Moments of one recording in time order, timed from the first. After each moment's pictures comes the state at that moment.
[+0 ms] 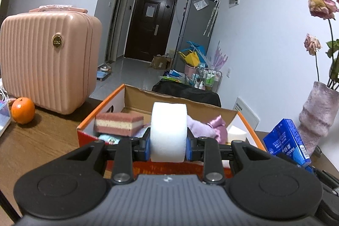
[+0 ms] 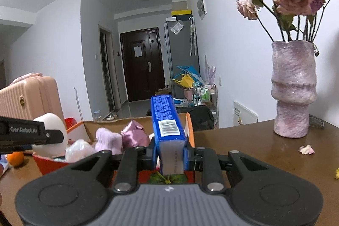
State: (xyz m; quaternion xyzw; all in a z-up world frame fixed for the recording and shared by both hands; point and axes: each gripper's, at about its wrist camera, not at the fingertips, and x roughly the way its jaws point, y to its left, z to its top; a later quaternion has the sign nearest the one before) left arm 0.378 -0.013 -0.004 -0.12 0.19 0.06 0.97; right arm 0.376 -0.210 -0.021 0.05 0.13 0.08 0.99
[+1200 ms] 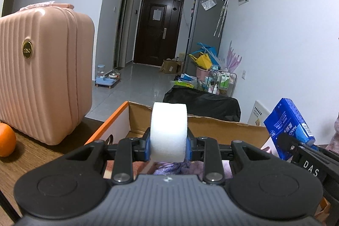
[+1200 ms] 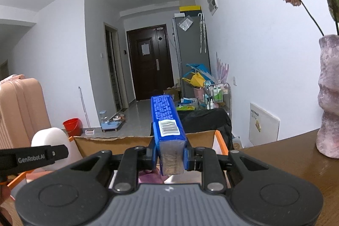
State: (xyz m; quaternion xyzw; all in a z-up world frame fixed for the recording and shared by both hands) left arm 0.486 0.010 -0.025 -0.09 0.18 0.09 0.97; right arm 0.500 -0.168 -0.027 0.05 0.14 0.11 0.98
